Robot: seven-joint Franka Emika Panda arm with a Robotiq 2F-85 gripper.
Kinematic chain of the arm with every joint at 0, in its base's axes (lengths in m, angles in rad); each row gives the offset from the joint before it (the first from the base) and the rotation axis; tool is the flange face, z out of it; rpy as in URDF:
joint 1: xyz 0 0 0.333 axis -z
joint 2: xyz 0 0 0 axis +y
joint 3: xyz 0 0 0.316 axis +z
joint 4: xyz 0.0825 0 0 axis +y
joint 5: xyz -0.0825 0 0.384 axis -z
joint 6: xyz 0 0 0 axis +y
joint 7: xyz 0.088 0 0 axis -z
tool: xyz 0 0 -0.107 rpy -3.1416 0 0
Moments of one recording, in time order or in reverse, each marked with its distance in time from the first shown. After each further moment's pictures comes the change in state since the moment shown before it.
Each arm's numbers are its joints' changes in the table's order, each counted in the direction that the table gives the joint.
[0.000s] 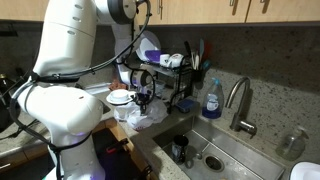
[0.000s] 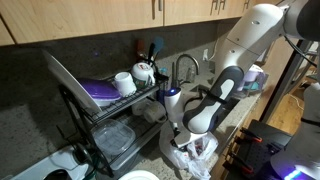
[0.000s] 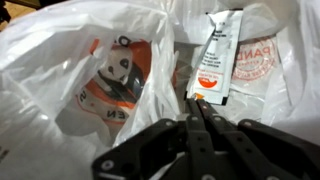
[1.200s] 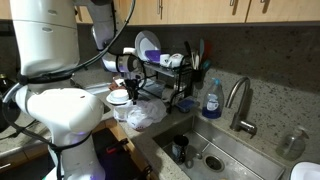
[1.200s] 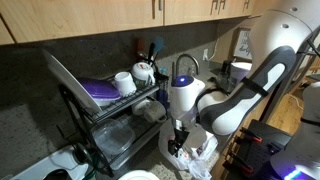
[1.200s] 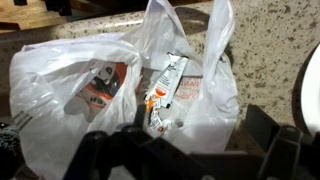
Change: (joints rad) arm -0.035 -0.269 0.138 0.103 0.031 0.029 -0.092
